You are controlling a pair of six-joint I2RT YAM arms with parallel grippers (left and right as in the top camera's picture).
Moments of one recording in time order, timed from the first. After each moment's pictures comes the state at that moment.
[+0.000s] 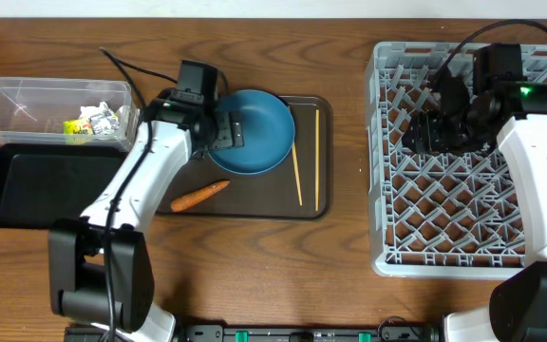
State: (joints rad) left arm -0.21 1.74 1.29 -0.75 0.00 -0.33; right arm -0.03 1.65 1.49 -1.16 -0.31 -0.09
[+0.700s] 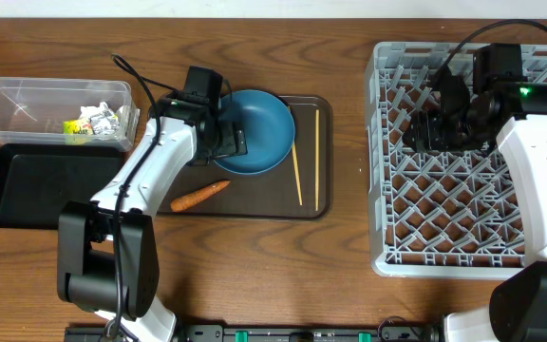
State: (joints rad) left arm -0.21 1.79 1.29 -0.81 0.05 -0.38; right arm -0.03 1.65 1.49 -1.12 -0.31 -0.08
